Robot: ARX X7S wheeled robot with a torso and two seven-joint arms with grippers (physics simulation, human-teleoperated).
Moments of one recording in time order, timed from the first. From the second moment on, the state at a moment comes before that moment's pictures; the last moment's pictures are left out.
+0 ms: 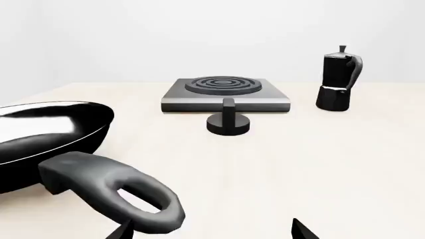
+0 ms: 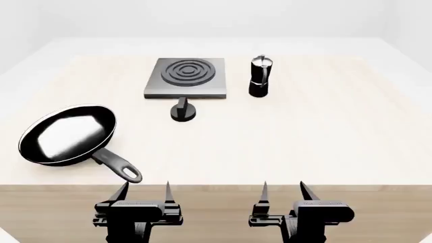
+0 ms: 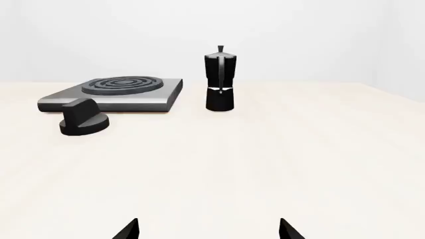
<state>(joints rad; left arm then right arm) 0.00 0.00 0.00 0.00 0.00 0.00 0.00 0.00 0.00 0.00 0.00 0.00 0.00 0.00</state>
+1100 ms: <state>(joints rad) -0.24 -0.17 0.14 0.89 0.21 -0.61 -0.04 0.30 0.14 0.00 -0.76 0.15 0.59 0.13</state>
